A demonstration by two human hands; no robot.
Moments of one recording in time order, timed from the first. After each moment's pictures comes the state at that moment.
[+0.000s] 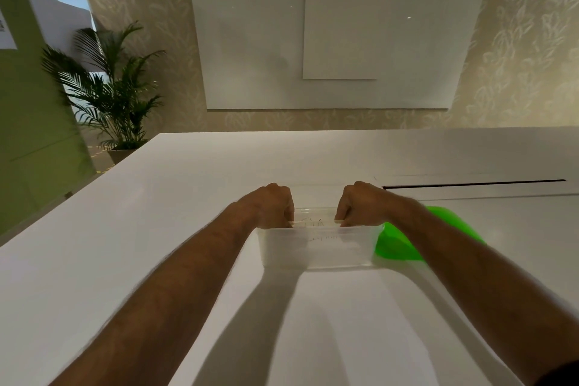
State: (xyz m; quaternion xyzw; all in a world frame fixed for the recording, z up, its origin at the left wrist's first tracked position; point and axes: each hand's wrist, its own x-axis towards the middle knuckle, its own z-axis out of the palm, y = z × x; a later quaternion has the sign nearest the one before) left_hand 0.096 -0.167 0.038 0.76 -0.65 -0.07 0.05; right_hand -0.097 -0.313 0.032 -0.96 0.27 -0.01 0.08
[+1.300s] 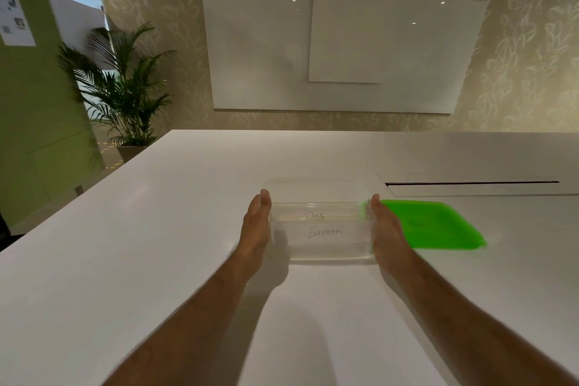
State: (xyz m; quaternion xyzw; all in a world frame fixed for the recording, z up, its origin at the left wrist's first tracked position) left_hand 0.068 -0.089 -0.028 0.61 -0.28 -0.30 0.68; right_hand -0.121 -0.228 -0.026 -0.48 0.42 -0.44 0.63
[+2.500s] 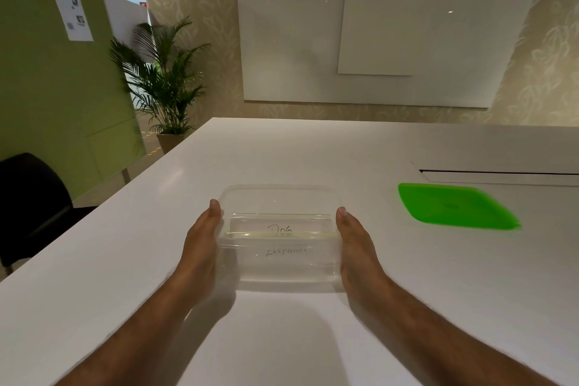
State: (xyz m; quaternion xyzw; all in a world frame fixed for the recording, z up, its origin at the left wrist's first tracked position) left_hand 0.112 0.109 -0.035 0.60 -0.16 -0.26 0.74; right_hand -0.078 -0.034 -0.035 -0.53 0.30 -0.39 0.69
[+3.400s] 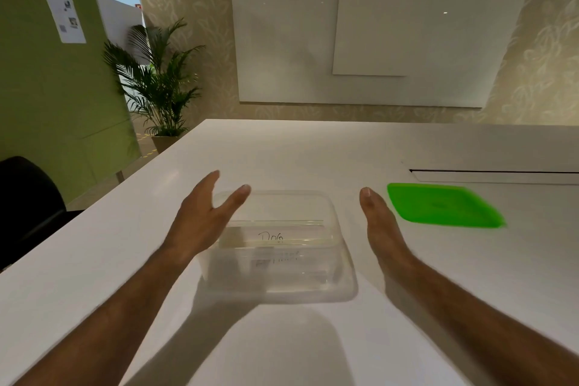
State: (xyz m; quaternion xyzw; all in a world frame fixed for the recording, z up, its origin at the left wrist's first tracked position) left_hand 0.098 0.100 0.025 0.80 -0.38 -0.05 0.46; right_hand -0.122 -0.105 -0.022 -0.69 0.35 -0.39 0.49
